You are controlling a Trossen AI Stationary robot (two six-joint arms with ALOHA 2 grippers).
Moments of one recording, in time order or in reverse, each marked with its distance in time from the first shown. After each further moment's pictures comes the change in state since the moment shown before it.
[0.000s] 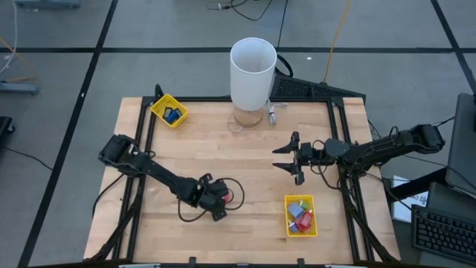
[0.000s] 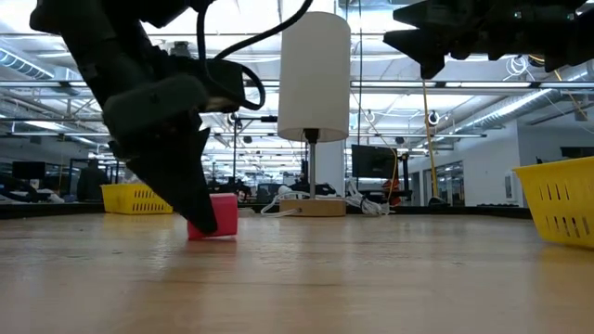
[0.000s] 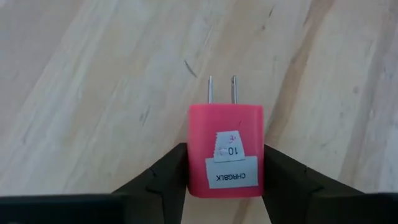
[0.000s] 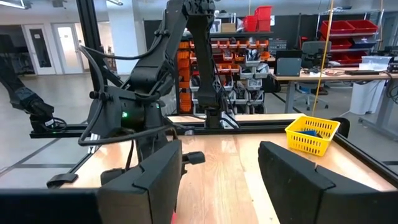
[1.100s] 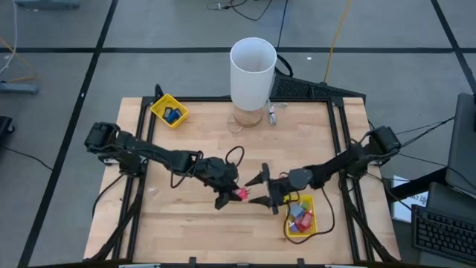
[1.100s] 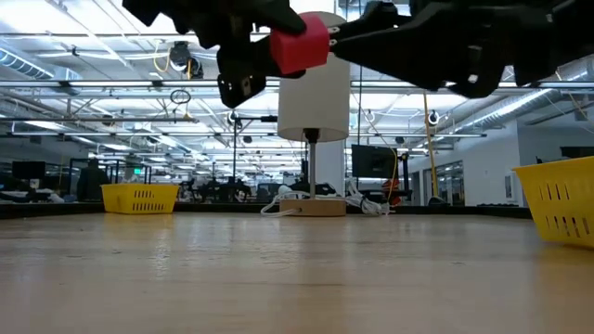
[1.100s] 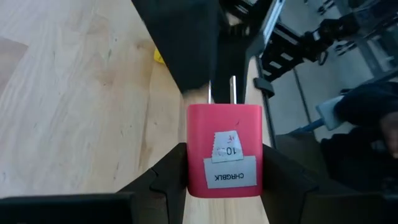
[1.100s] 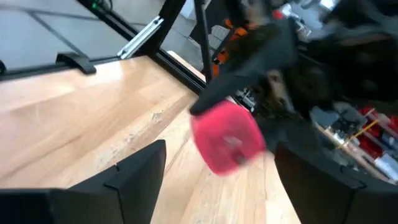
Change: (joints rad) left arm 0.224 -0.232 -0.001 0.351 0.564 0.216; right arm 0.238 0.658 0.269 0.225 0.053 -0.620
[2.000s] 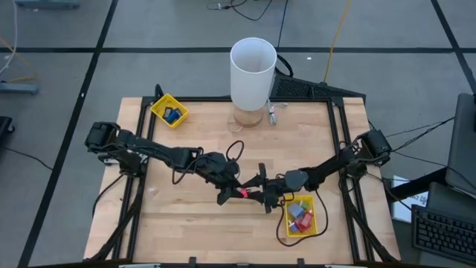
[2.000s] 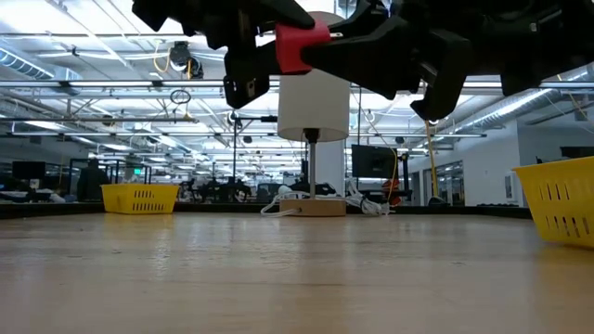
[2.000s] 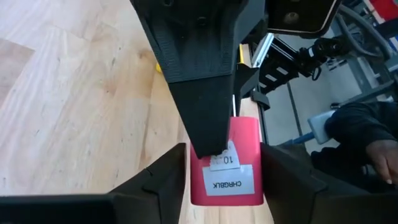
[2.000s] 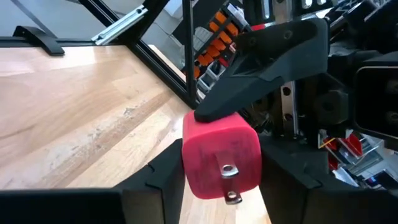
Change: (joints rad) left arm 0.047 0.000 0.000 0.031 0.031 -0.048; right arm 0.001 0.108 0.048 0.121 0.052 -0.138
